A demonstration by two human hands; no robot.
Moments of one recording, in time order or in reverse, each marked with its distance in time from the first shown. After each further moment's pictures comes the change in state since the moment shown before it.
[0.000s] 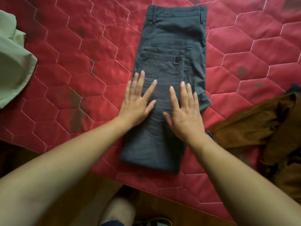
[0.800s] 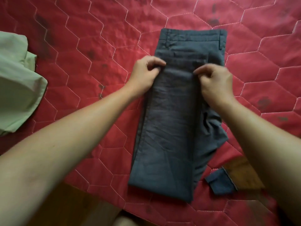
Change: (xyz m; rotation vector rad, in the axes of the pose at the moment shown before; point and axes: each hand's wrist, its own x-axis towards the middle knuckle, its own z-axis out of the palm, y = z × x) left_hand 0.175 -0.060 -0.059 -0.915 0.129 -0.278; right_hand 0.186 0.043 -0.070 0.594 0.085 0.354
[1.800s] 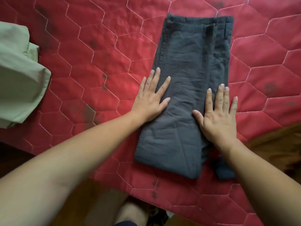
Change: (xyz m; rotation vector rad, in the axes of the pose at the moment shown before) left_hand -0.103 -0.052 0.028 0.957 -0.257 0.231; right_hand -0.119 0.104 0.039 -0.774 -0.148 -0.123
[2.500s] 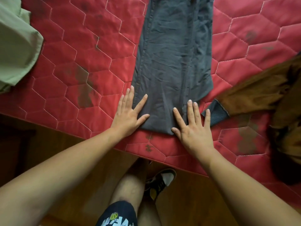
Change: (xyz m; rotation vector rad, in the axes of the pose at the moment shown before) left_hand -0.215 0.028 0.057 -0.052 -0.057 -0.063; right_hand -0.207 -0.039 0.052 -0.060 -0.040 -0.174
